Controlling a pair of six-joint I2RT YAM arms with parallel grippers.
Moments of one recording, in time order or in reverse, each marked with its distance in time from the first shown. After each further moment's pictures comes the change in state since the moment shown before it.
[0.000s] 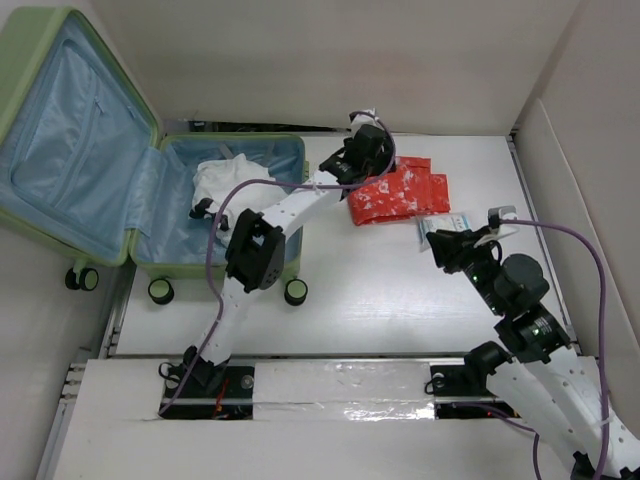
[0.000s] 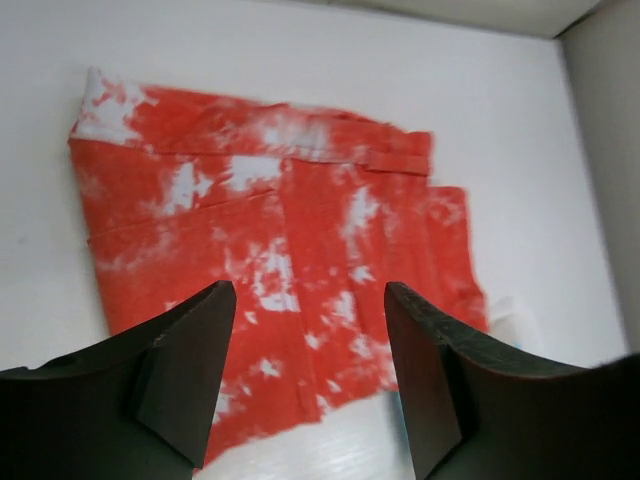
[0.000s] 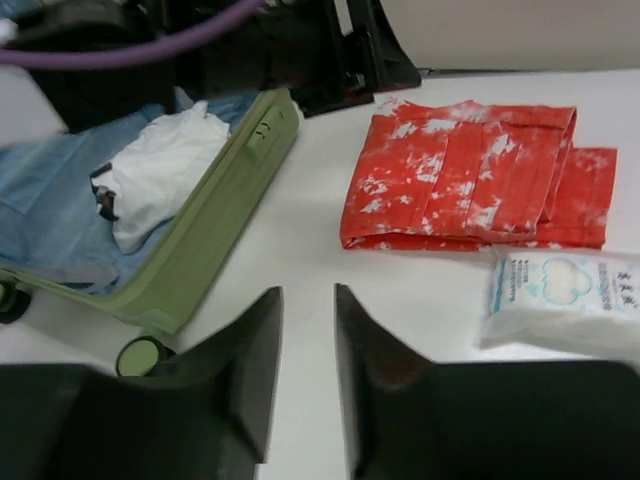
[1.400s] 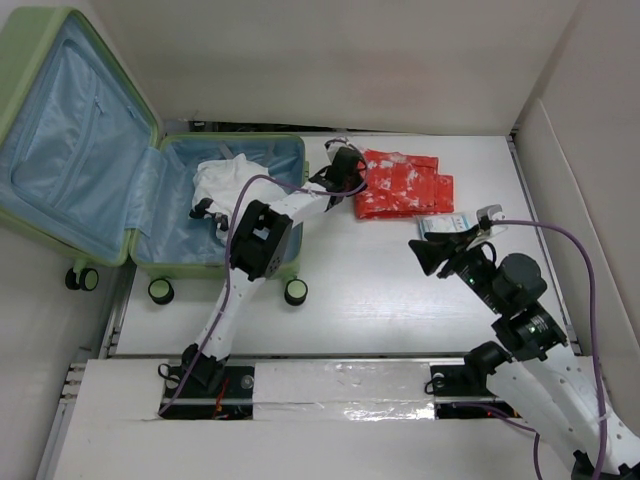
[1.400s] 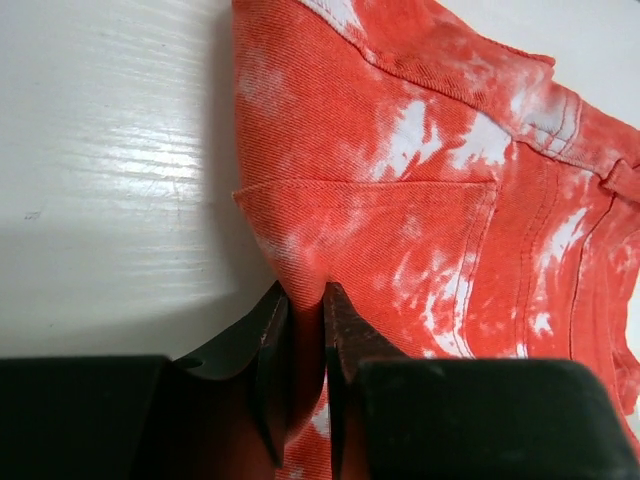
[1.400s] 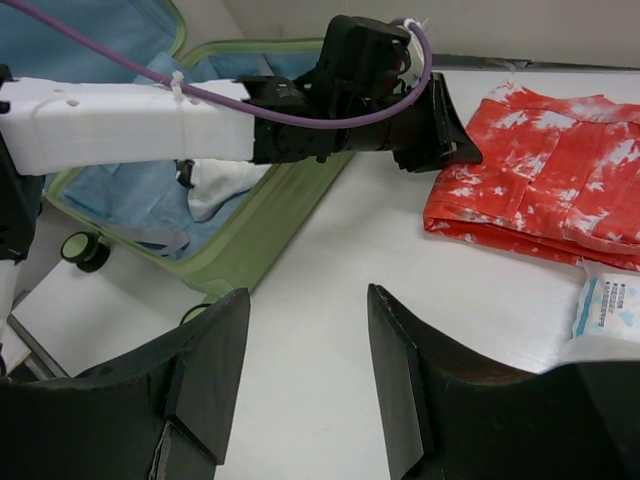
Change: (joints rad) left arm 0.109 0.196 -0.137 0.188 0.114 -0.185; right arm 0.000 0.014 -0.019 0.058 -0.187 0.020
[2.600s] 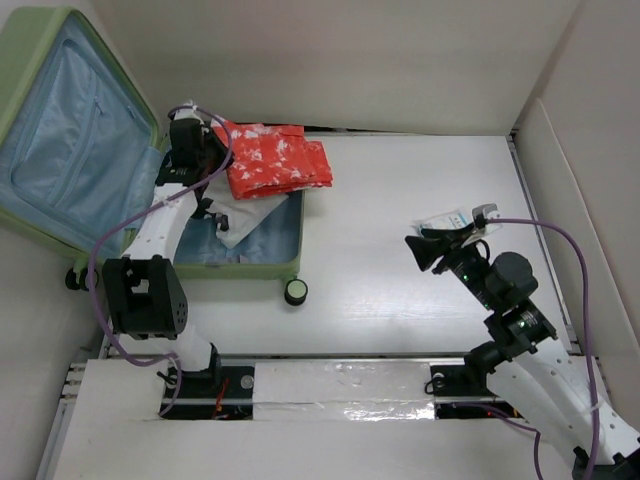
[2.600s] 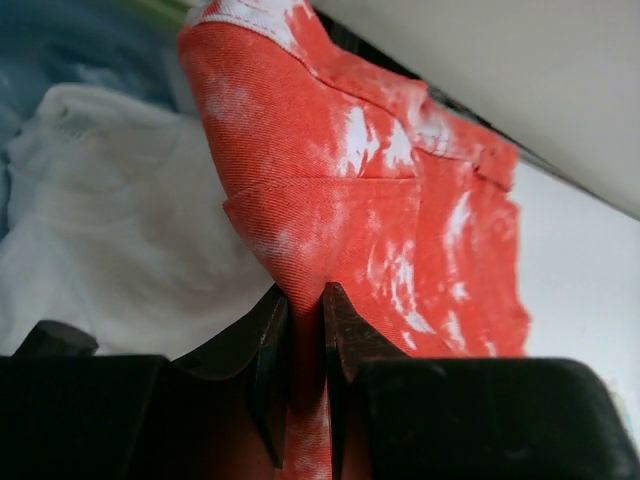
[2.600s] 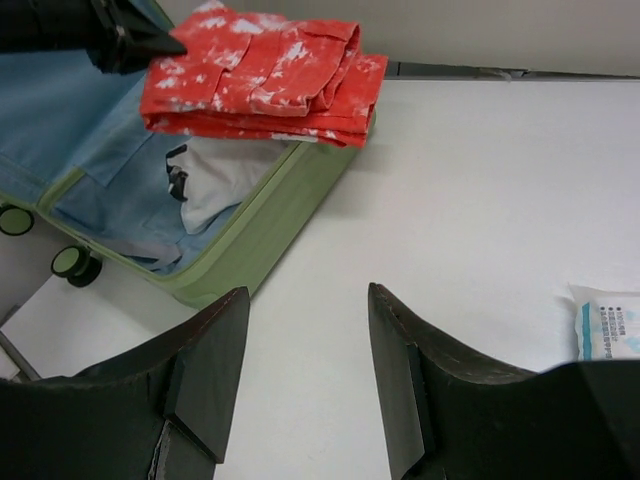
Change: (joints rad) left arm 0.580 -0.895 -0.608 -0.135 0.195 0.285; right arm 0.000 0.039 -0.060 0.129 0.013 0.008
